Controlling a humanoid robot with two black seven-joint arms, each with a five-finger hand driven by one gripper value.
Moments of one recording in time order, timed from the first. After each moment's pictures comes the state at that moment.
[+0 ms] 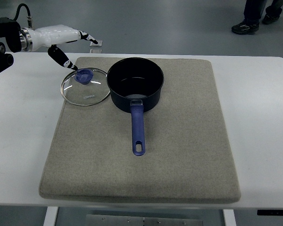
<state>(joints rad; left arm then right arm) -1.39 0.53 0.33 -0.62 1.09 0.03 -0.61 0.00 0.00 -0.06 0.14 -0.03 -0.01 0.06</state>
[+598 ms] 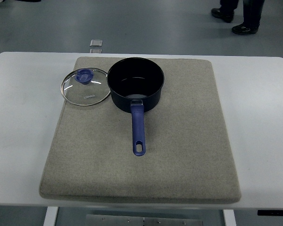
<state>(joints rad) -1.25 0.66 -0.13 -0.61 0.42 0.01 -0.61 0.00 0.00 -0.06 0.14 -0.03 -0.01 0.06</state>
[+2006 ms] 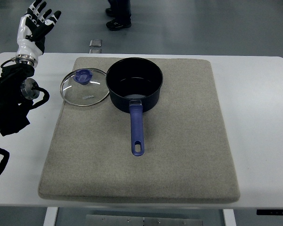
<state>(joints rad) -1.00 0.19 -0.47 -0.20 -0.05 -0.17 -0.61 0.00 0.00 -0.06 0.14 -0.03 -0.01 0.06</state>
